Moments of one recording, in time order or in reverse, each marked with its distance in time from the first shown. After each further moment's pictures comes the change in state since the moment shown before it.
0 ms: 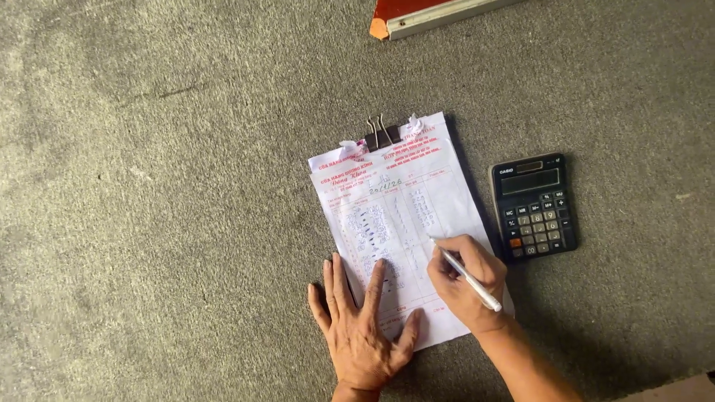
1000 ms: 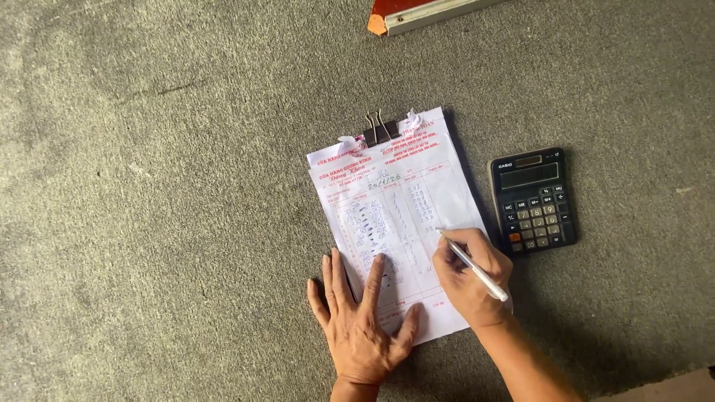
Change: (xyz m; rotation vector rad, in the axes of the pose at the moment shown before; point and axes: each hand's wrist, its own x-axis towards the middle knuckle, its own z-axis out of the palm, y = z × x) left_hand -0.002 -0.002 0.004 0.001 -0.002 -0.009; right_hand 0.004 -0.007 -0.005 -0.053 0.085 0.068
